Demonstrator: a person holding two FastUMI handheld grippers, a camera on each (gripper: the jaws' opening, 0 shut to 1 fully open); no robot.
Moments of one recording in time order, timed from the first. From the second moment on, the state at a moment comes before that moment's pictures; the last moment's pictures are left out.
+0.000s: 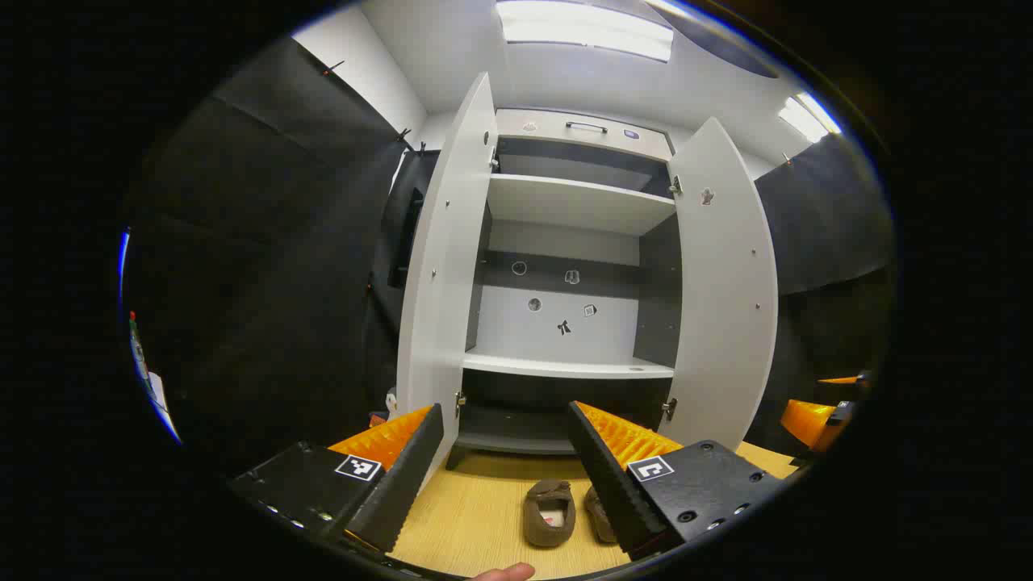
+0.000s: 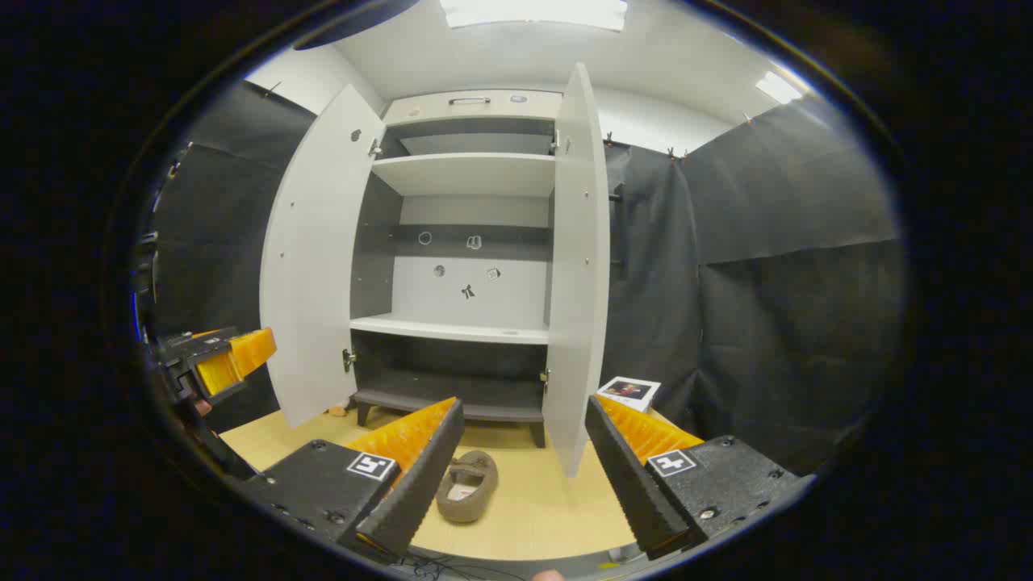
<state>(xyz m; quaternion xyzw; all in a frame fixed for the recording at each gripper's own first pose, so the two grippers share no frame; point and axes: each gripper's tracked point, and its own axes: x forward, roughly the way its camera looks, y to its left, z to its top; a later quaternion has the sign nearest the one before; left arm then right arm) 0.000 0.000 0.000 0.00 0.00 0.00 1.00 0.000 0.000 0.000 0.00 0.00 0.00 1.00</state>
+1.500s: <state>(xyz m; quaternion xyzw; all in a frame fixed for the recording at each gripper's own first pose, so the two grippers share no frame) 0.001 0.000 -0.001 0.01 0.00 0.00 1.00 0.046 0.032 -0.006 0.00 0.03 0.03 1.00</state>
